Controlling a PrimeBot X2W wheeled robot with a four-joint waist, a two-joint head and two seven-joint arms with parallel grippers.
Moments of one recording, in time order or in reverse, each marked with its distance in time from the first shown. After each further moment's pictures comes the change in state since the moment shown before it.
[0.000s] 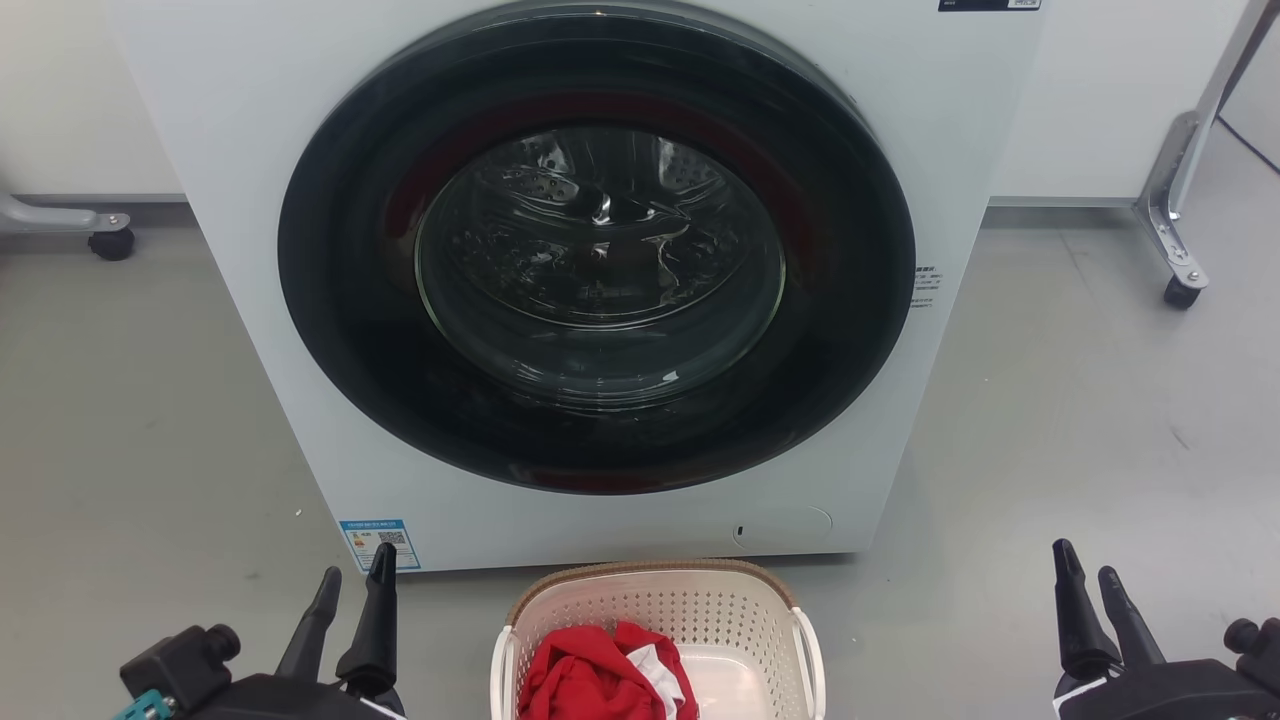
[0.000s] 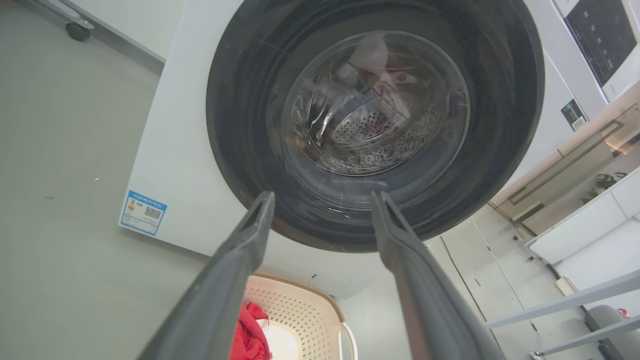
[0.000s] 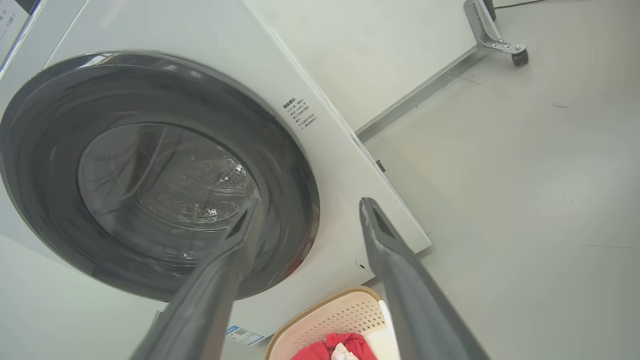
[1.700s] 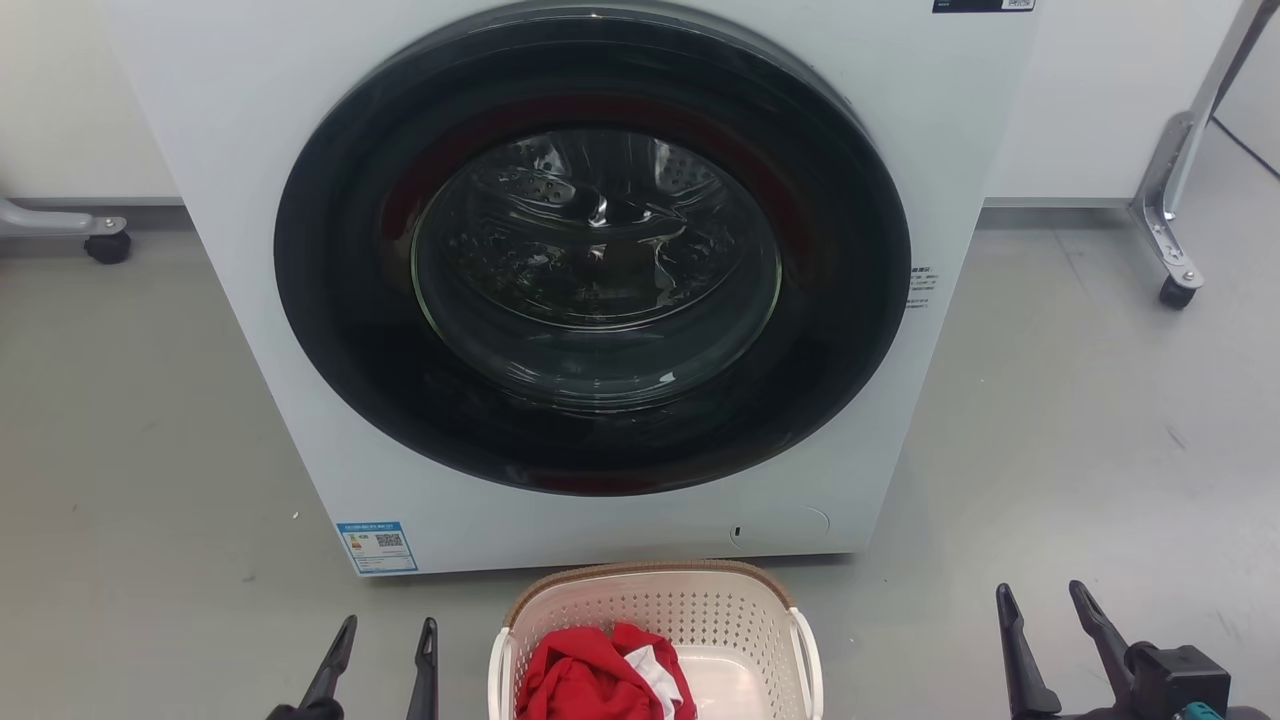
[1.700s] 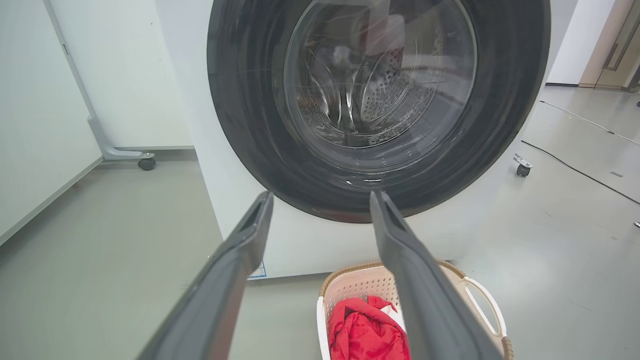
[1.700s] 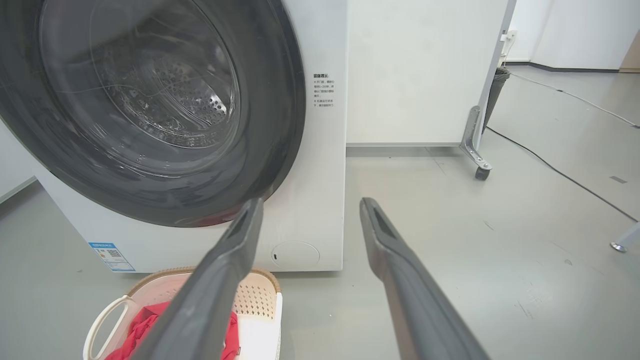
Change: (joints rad) left arm 0.079 0.014 -0.095 0.028 0.599 0.123 -0.141; right arm 0.001 -0.055 0.158 0.081 -0.519 -0.106 -0.141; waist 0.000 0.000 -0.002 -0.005
